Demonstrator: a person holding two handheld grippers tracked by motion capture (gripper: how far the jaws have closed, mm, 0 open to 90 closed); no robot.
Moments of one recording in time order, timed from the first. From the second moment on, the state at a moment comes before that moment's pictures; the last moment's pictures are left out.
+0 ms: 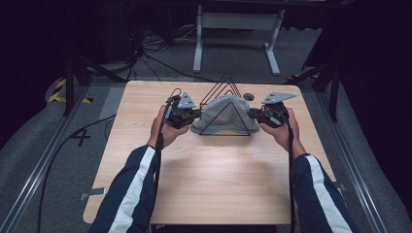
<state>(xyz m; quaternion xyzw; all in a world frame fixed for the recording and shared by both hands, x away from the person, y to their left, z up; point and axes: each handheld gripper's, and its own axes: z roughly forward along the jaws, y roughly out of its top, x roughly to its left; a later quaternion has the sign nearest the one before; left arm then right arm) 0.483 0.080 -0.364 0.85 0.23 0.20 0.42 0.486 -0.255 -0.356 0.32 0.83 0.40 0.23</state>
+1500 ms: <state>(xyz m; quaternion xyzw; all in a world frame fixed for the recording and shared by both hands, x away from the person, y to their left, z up) 0.414 0.156 -0.405 0.90 0.22 0.18 0.33 0.417 -0.307 -0.371 0.31 0.86 0.32 0.25</state>
